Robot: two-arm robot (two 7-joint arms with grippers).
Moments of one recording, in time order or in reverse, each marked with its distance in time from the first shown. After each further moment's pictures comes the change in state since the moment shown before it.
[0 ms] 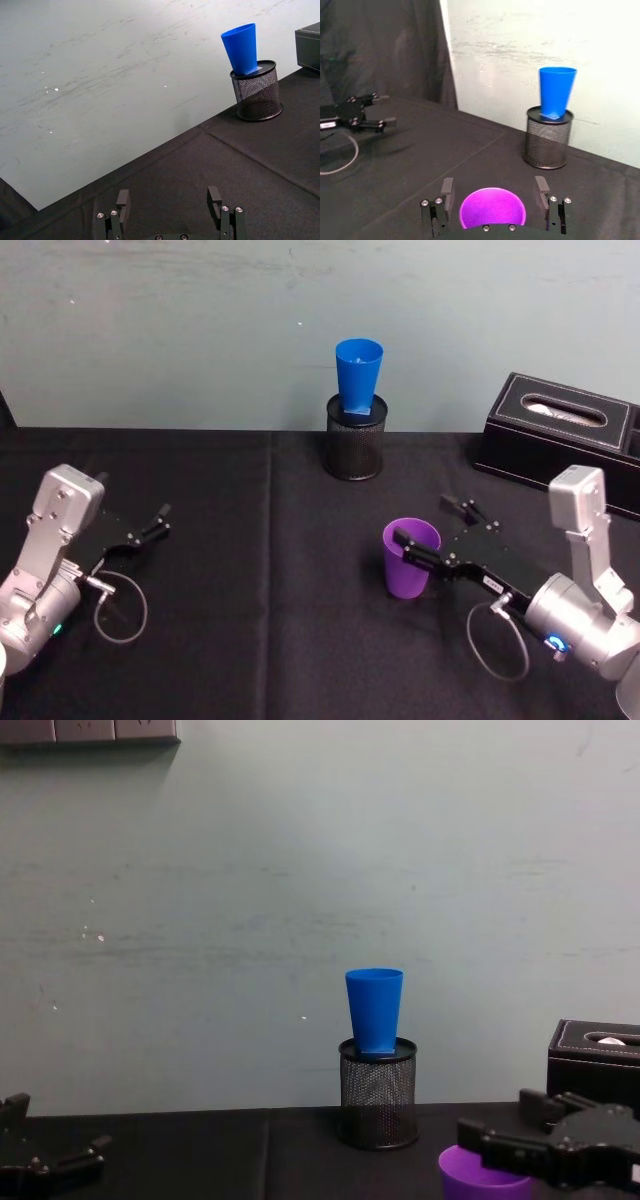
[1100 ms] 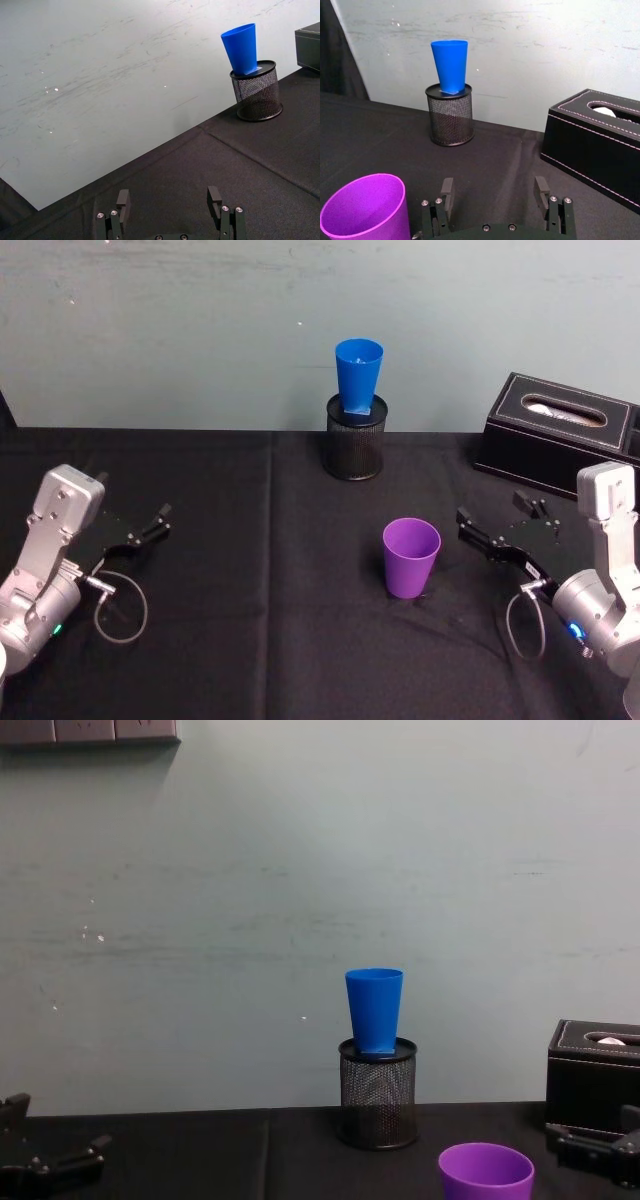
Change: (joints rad) left arm 0.000 0.000 0.000 0.000 0.000 0.000 0.000; right arm -0.014 -0.084 0.120 0.061 -0.134 0.059 -0.254
